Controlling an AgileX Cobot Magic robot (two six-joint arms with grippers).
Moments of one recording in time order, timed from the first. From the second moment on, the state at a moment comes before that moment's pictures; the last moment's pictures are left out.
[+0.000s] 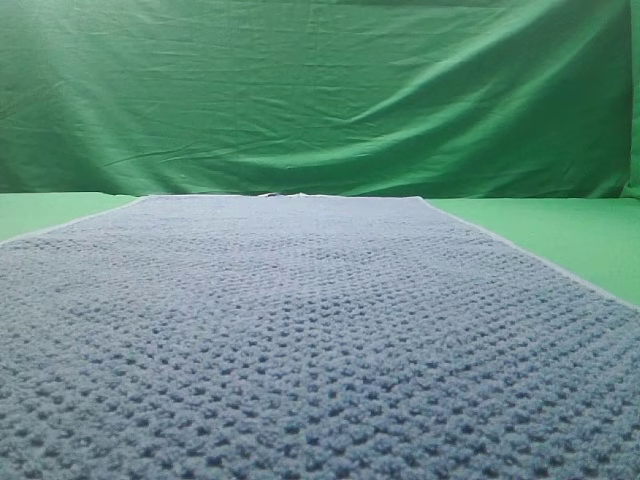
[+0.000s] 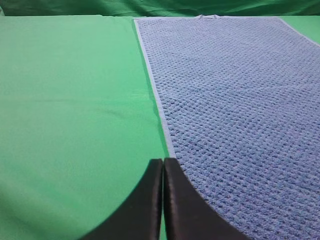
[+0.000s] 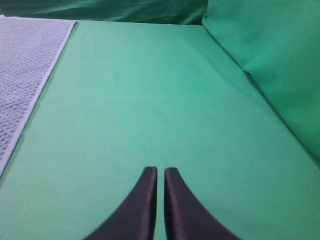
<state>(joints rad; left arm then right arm) -0.08 -0.01 0.01 -0.20 0.35 0.14 0.00 -0.02 0.02 -0.12 0.43 -0.01</state>
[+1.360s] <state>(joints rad) -0.08 -0.01 0.01 -0.25 0.18 0.14 0.00 -0.02 0.02 -0.12 0.33 -0.01</state>
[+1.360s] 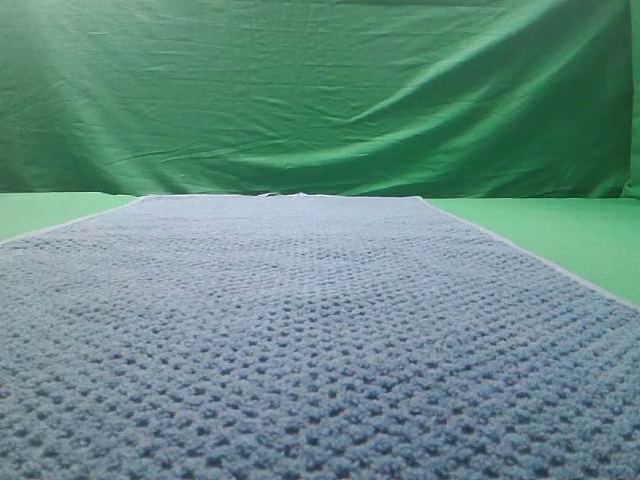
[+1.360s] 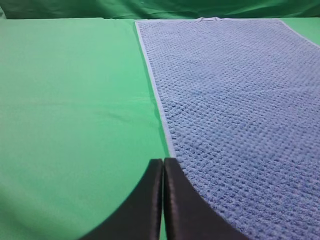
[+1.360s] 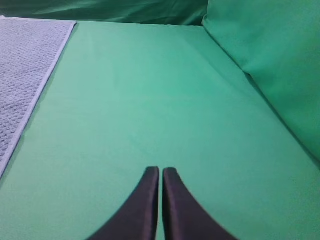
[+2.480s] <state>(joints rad) -0.08 0.20 -0.33 -0.34 0.07 0.11 0.03 0.25 -0.39 -0.09 0.31 0.11</state>
